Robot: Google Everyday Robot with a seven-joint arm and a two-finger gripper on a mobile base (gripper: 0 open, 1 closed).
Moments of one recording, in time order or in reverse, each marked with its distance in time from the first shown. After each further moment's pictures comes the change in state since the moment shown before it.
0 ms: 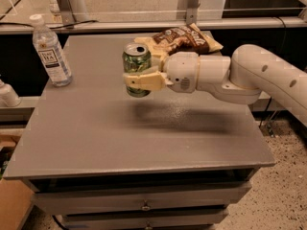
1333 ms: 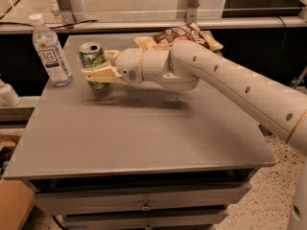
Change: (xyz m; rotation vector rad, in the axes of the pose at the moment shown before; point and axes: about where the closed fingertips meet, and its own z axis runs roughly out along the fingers) arm 0.032 -0.048 0.135 -0.036 0.020 -0.010
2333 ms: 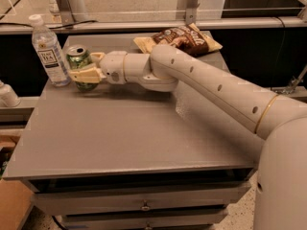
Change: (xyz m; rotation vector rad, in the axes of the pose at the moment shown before) arm 0.020 -0.020 0.058 0.006 -0.011 -0.009
